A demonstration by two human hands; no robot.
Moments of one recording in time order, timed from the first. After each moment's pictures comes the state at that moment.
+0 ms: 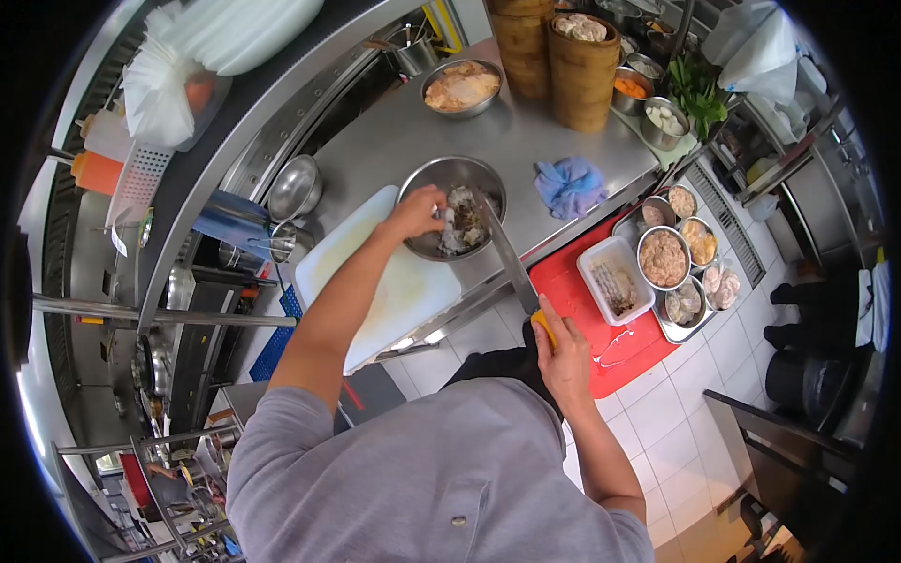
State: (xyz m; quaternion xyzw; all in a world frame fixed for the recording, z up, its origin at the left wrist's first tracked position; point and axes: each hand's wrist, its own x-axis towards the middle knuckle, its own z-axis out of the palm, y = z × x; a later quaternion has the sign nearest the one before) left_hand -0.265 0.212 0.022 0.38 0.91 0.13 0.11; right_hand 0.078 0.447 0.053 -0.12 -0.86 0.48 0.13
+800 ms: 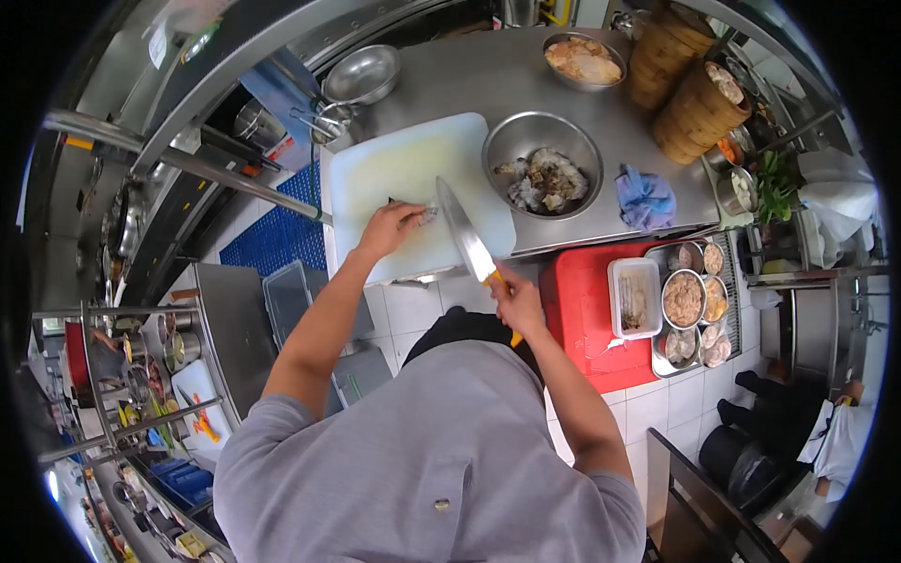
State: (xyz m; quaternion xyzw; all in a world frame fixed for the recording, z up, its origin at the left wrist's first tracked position) left_hand -0.098 0.003 -0.035 0.14 0.94 0.32 -0.01; right_hand 0.010 0.321 -0.043 -0.06 -0.74 0.63 -0.22
